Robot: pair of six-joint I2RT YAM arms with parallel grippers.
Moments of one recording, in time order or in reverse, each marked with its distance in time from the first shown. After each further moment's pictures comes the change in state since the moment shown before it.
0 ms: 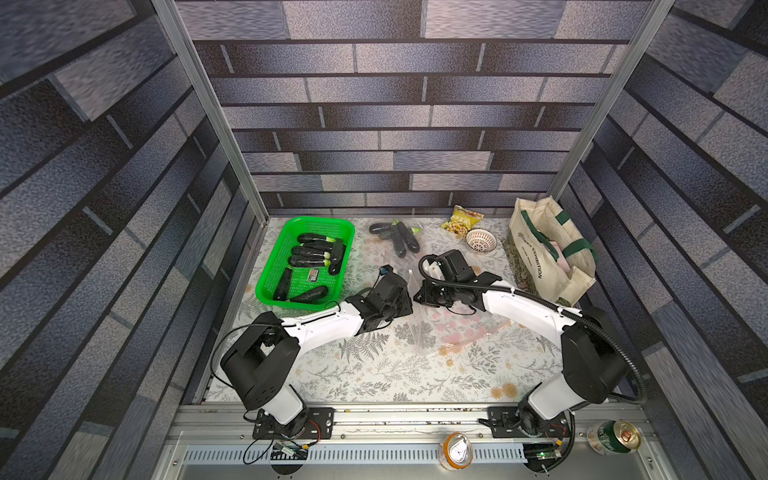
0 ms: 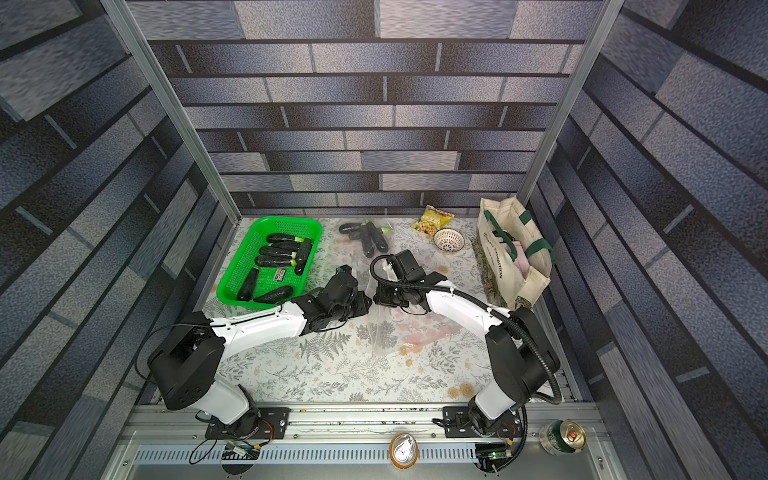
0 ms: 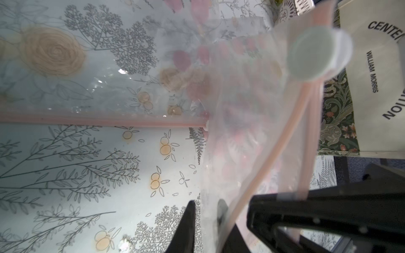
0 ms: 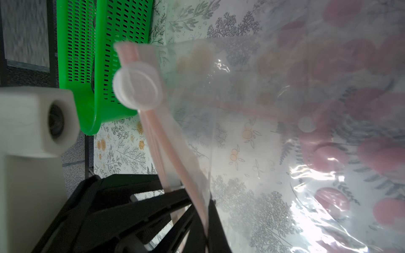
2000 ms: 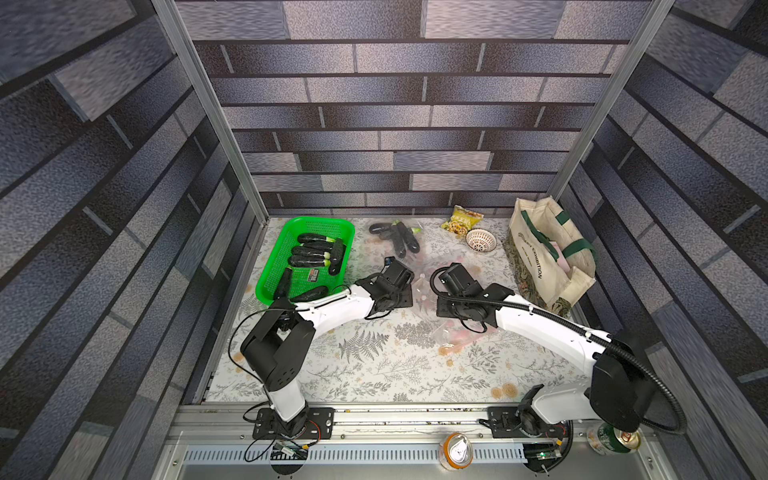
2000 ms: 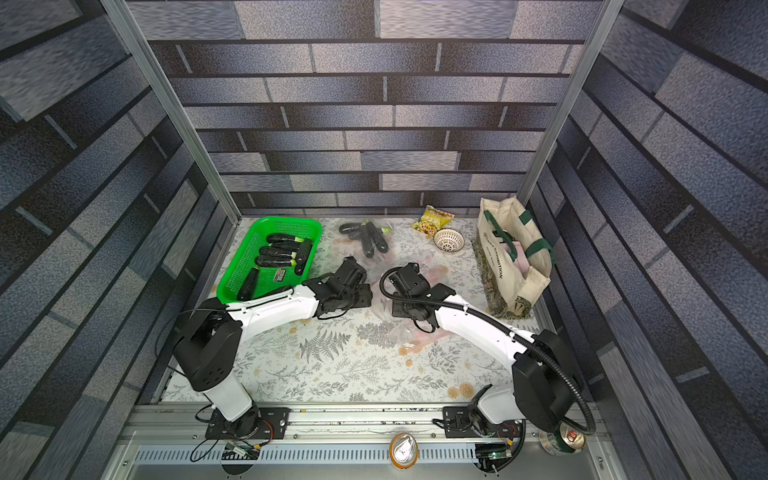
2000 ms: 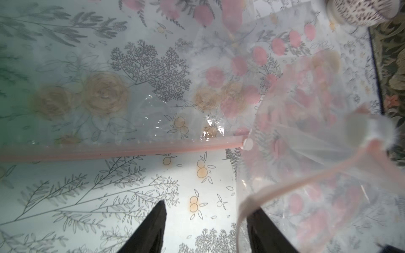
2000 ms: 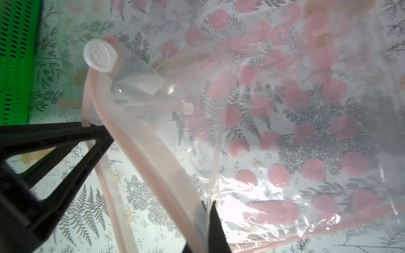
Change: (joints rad) left arm 0.050 0.071 0.210 -0.284 -0.090 0.196; right arm 0.078 -0.146 -0.062 -0.211 0.503 0.016
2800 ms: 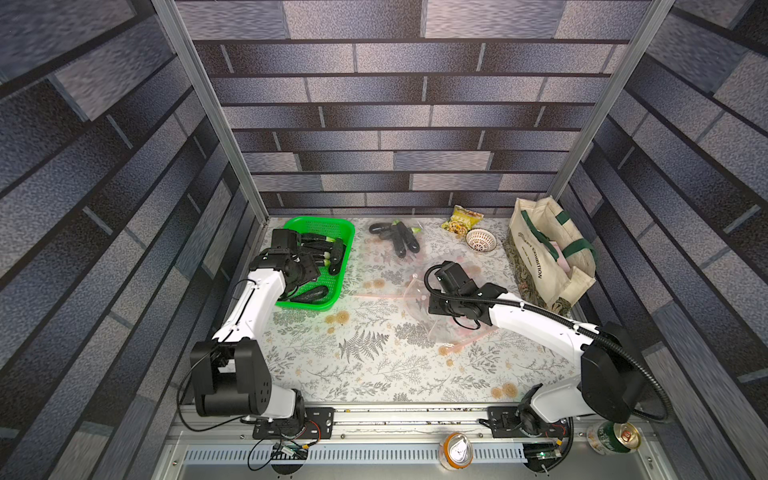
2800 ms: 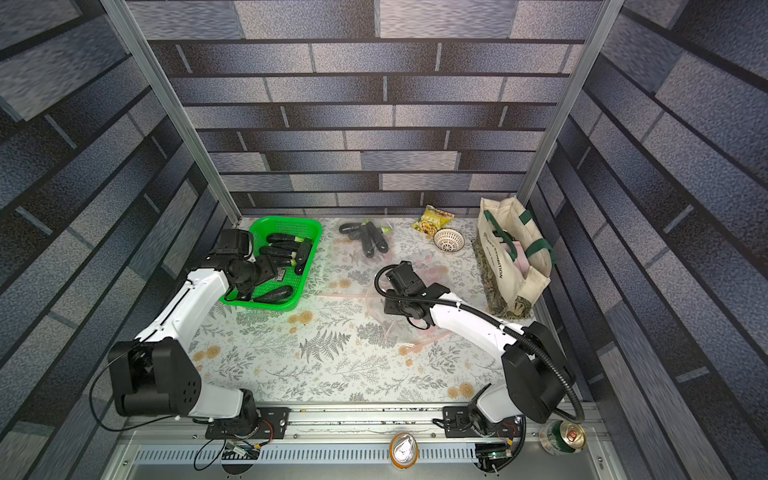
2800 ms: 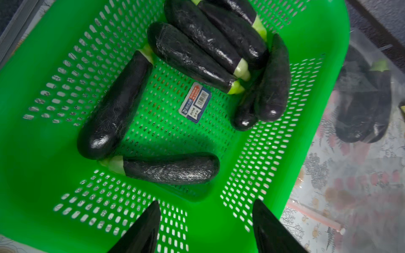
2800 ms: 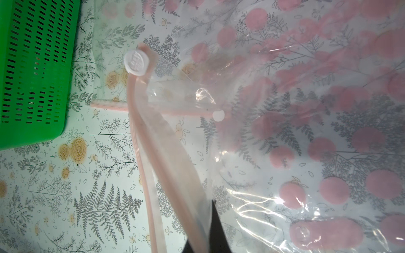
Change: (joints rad) left arm 0.813 -0.168 0.070 -0.382 0.172 0.284; right arm 0.000 0.048 -0.003 0.106 -0.090 0.002
